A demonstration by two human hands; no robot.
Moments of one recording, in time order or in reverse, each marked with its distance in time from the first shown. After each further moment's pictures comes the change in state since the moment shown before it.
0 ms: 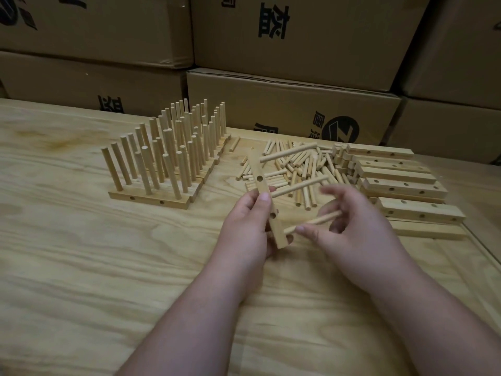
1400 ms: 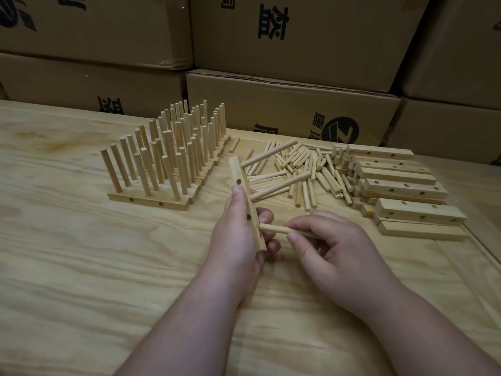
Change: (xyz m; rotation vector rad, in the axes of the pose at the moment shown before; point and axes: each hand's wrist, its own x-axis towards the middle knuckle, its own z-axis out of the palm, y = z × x) left_hand 0.002 0.004 -0.001 -0.162 0.130 -0.077; right_hand -0.013 0.002 0.016 0.031 -0.049 -0.477
